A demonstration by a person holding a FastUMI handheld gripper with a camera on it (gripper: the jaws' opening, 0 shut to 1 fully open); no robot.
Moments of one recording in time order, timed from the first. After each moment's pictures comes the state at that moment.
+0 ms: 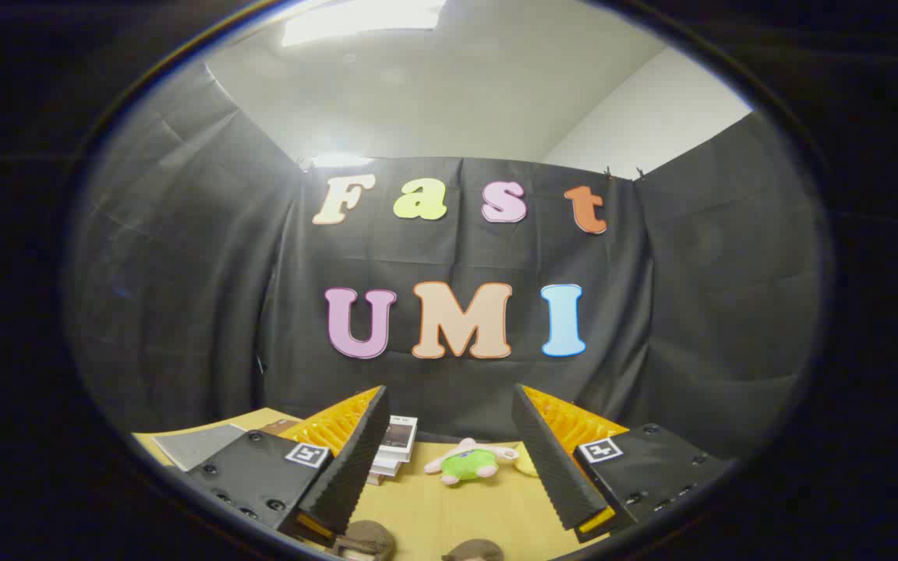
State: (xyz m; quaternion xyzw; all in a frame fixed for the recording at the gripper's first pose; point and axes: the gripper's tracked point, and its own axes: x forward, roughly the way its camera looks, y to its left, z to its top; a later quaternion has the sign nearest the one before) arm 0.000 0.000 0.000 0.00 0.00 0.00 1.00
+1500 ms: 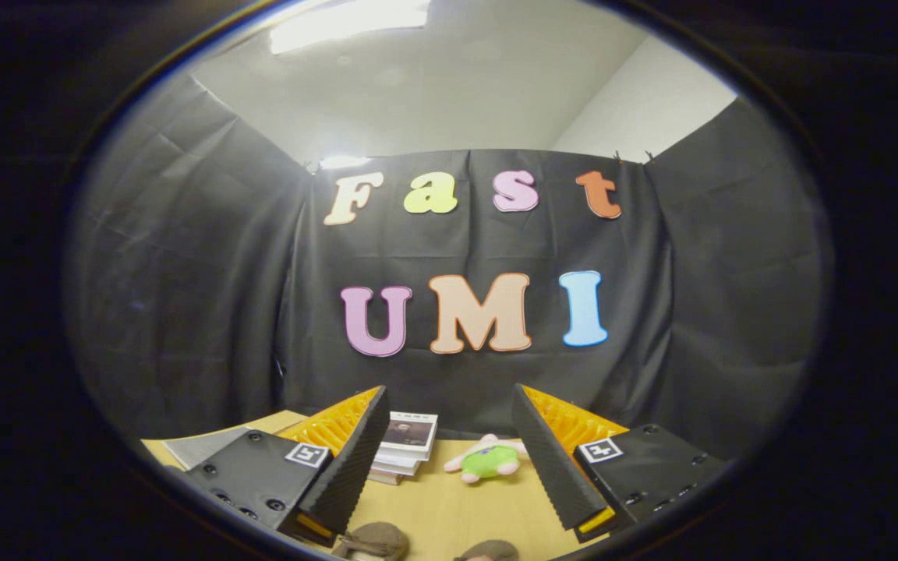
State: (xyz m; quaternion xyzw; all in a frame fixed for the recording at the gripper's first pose) arm 0.018 0.012 -0.015 0.04 0.02 0.04 1.00
